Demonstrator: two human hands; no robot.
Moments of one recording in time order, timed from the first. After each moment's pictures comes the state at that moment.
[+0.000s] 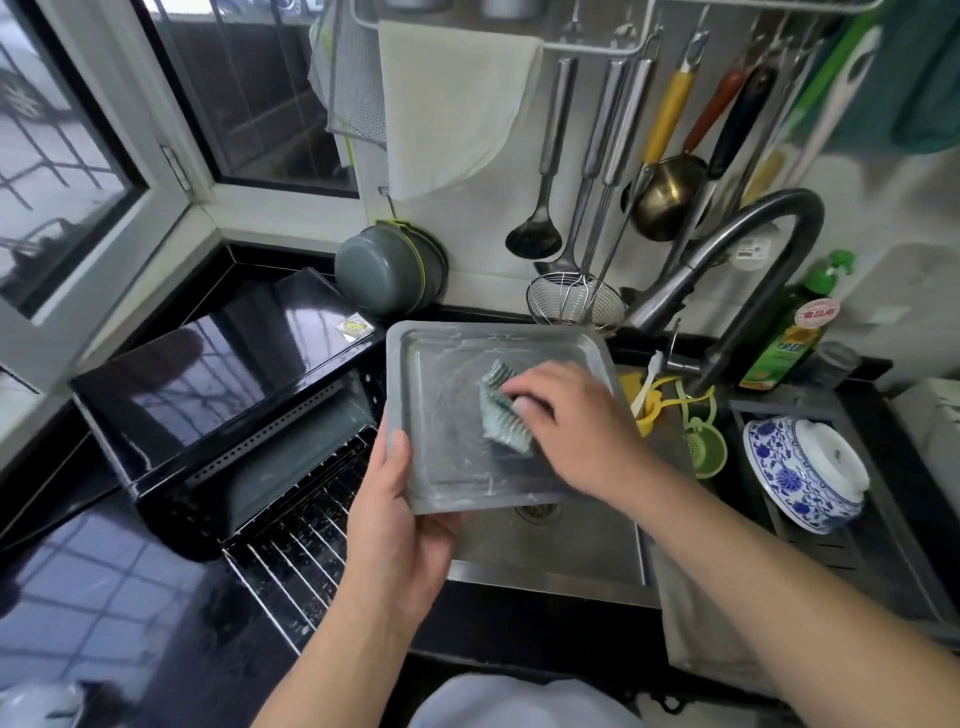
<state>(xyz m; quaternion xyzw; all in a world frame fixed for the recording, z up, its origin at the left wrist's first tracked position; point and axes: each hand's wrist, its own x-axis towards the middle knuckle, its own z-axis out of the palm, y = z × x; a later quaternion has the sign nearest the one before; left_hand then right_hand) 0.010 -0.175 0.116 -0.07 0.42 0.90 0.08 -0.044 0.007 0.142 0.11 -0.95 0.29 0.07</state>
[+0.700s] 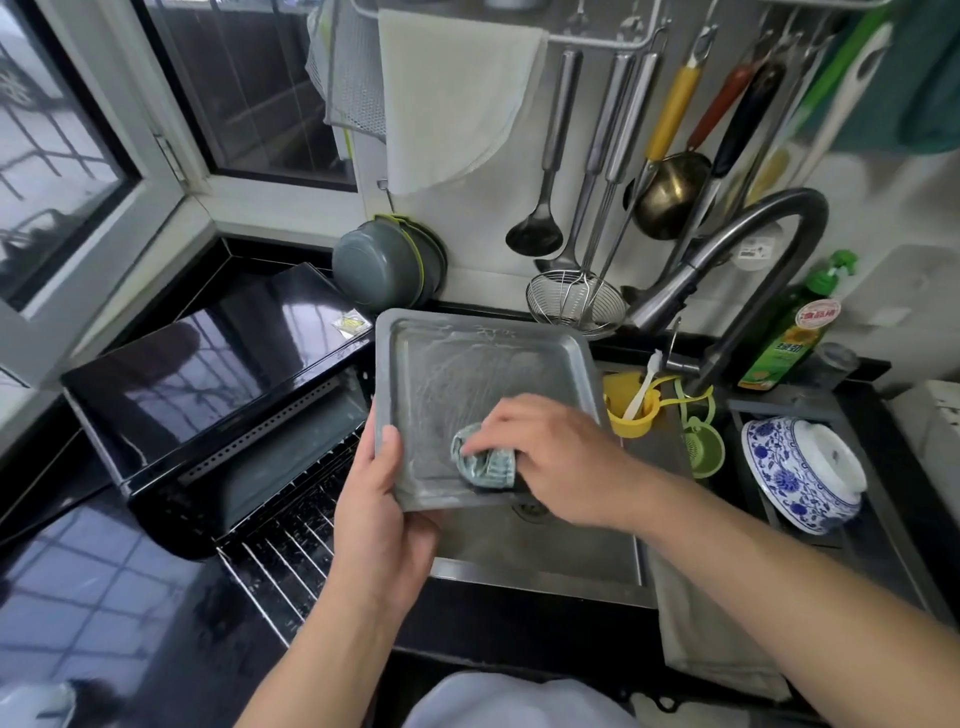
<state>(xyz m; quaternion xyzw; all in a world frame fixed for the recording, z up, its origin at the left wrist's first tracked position) 0.001 -0.182 0.110 -0.08 0.42 0.90 0.06 -0.036 0.003 0.134 0.28 -0.93 0.23 -0.03</state>
